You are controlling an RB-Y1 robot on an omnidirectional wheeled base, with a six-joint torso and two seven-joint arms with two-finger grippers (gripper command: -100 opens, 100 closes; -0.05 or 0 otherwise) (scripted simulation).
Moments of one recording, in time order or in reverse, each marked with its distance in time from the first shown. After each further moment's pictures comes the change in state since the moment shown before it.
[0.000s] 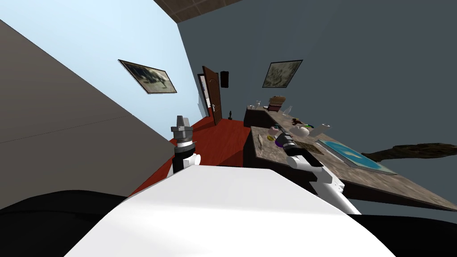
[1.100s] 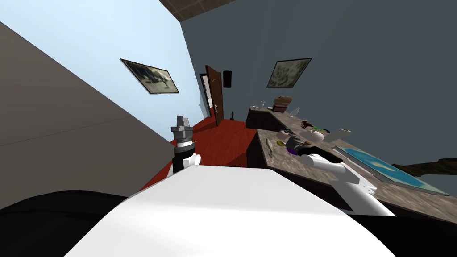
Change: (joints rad) left arm 0.000 0.000 0.000 0.000 0.000 0.000 0.000; right arm -0.011 -0.169 -0.086 0.190 -0.185 0.299 -0.053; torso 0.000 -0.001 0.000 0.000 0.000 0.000
